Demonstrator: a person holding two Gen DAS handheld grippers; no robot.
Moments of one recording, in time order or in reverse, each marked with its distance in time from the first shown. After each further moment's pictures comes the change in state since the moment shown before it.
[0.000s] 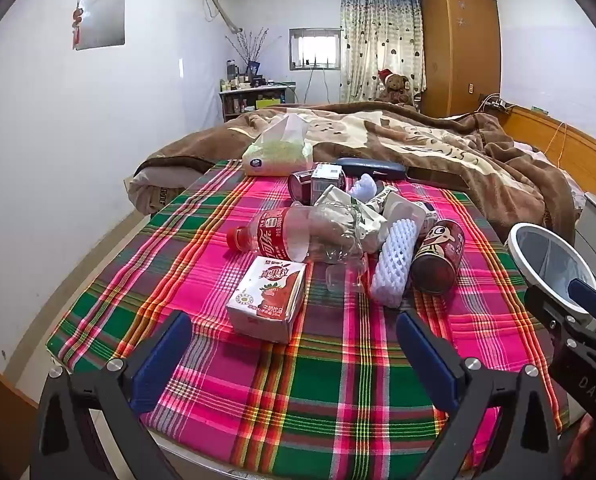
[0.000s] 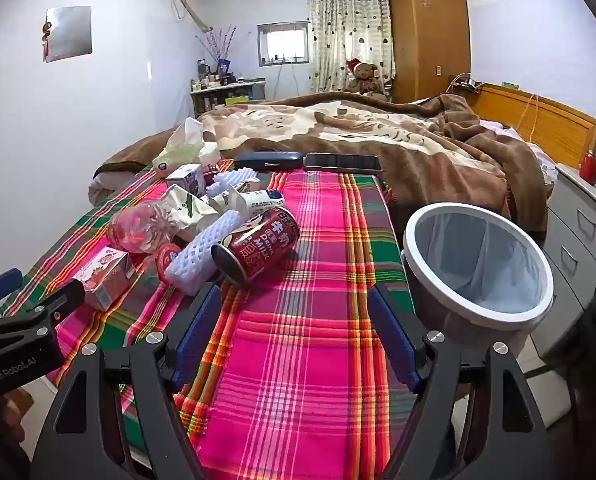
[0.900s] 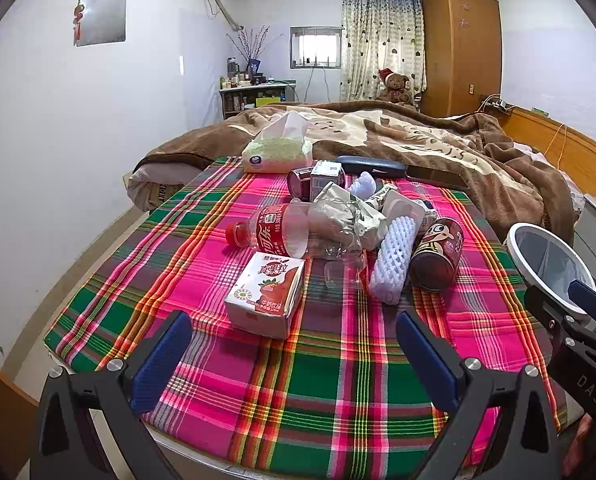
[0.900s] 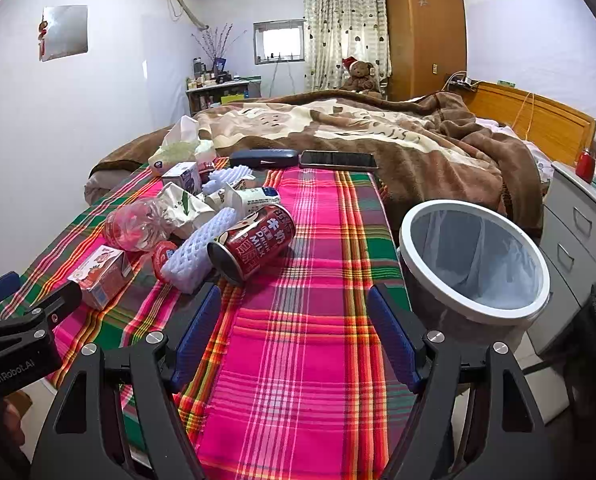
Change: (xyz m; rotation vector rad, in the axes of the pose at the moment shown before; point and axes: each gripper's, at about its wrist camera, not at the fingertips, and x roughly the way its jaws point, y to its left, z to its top) left arm 0.001 0.001 -0.001 -0.015 0.011 -0.010; right arm -0.002 -0.002 -0.001 0.007 0.002 -0.005
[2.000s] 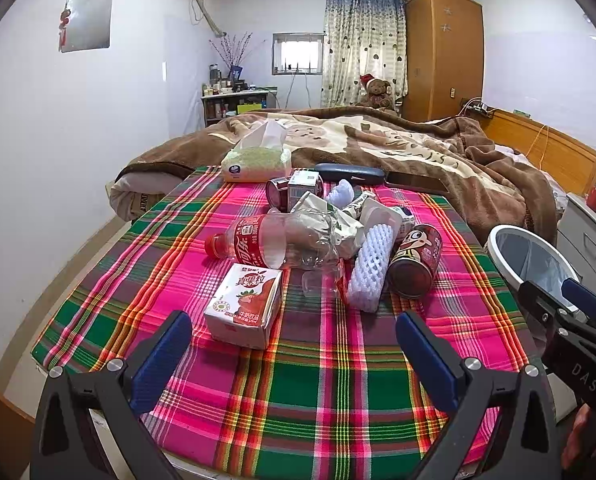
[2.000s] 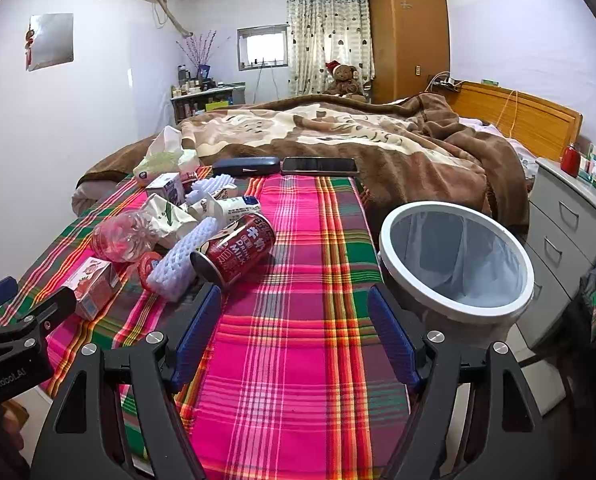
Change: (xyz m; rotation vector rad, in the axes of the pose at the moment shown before) left arm -0.005 -0.005 0.004 0.021 -0.029 -0.068; right arm -0.004 -0.007 0.004 0.028 -0.016 -0.051
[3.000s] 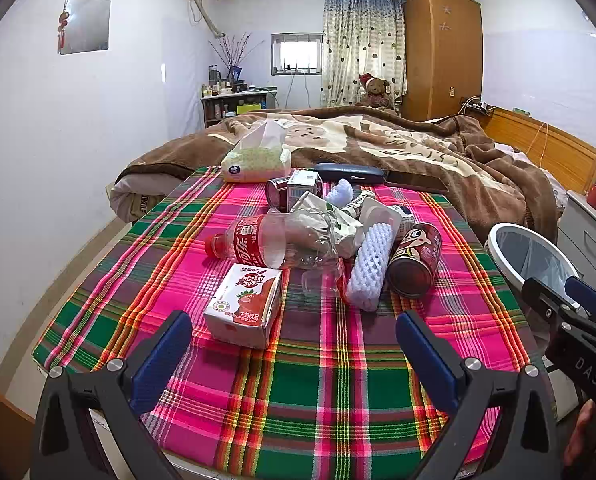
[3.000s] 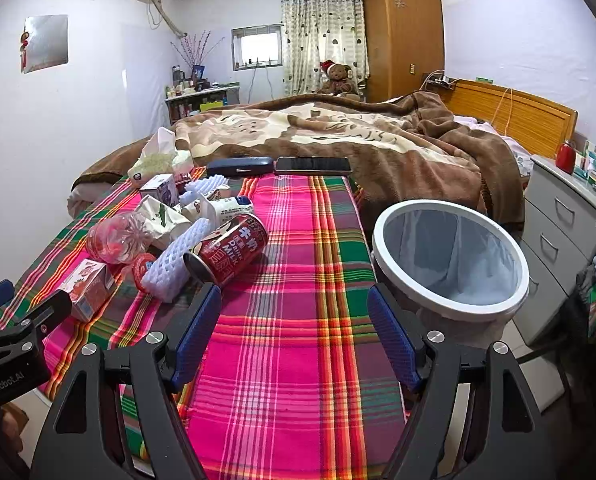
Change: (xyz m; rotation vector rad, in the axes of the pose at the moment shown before) left arm -0.002 -0.001 0.001 0.006 0.002 0.003; right arm 0.000 -0.004 0.000 0.012 0.003 -0.011
